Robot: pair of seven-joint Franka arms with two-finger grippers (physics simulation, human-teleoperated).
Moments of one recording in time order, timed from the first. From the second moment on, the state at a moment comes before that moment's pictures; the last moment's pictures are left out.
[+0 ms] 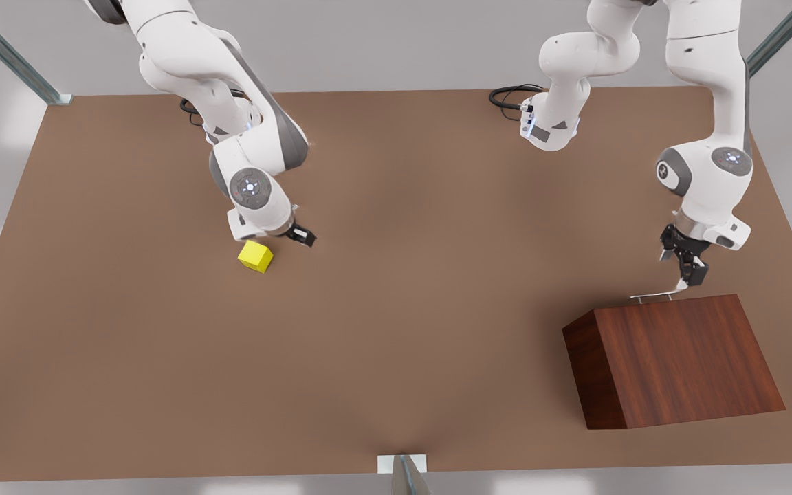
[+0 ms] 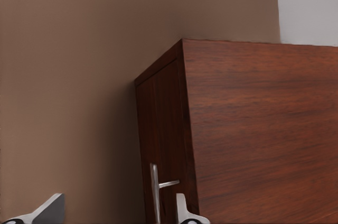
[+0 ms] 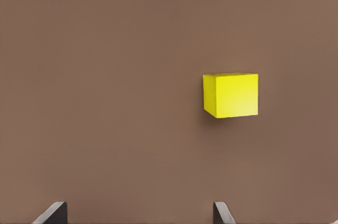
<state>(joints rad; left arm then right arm) 0.05 0.05 0.19 -2.37 0.02 2.80 -1.37 0.36 0.11 0.14 -2.05 0.05 1.98 0.94</state>
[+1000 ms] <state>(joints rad) 0.02 0.16 0.19 -2.33 0.03 2.84 -1.40 0.11 0.21 0.14 -2.31 0.14 2.35 0.46</state>
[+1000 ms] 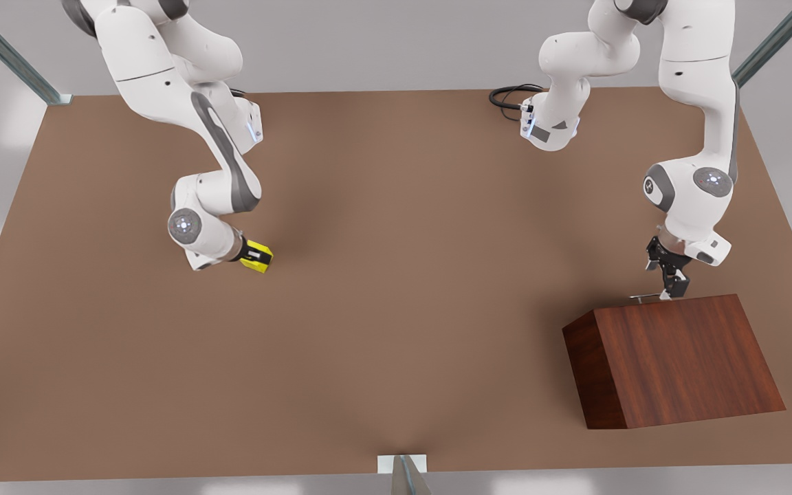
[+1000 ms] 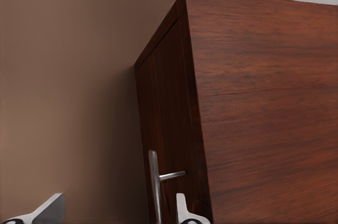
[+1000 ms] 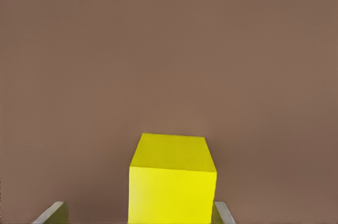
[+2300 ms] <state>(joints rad) 0.02 0.09 0.19 -2.36 0.03 2.62 -1.40 0.15 0.28 0.12 -2.44 0.14 2.59 0.52</state>
